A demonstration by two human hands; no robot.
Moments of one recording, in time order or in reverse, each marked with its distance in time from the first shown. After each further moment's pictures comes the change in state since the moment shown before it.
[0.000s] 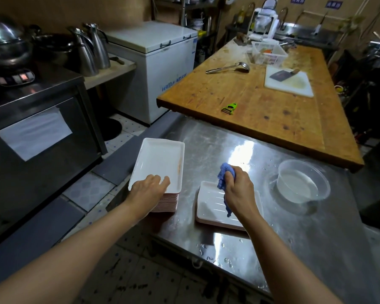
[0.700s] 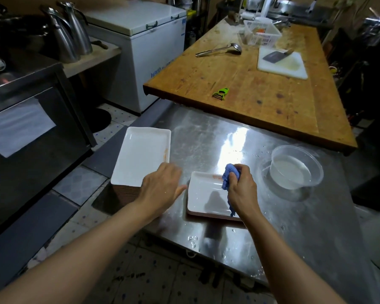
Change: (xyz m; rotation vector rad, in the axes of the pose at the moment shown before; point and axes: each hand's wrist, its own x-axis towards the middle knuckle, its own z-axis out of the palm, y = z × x) left_hand 0.025 0.049 -0.006 -0.252 0.078 0.026; right_hand 0.000 0.049 -0.008 0.000 0.027 0.237
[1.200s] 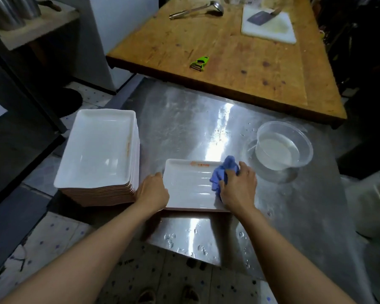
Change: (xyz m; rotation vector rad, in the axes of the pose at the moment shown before) left_hand 0.037 0.035 0.107 -0.324 -0.500 -0.601; right_hand 0.043 0.110 -0.004 -0.712 -0.029 0.021
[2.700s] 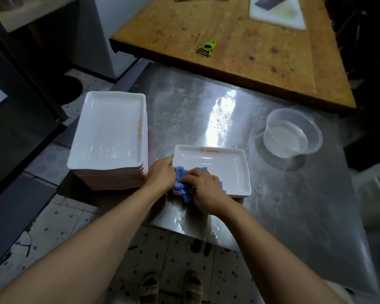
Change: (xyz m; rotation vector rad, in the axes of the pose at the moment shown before) left_hand -0.001 -0.006 -0.005 -0.405 0.007 0.016; right_hand -0.045 -0.070 0.012 0.078 -0.488 -0.464
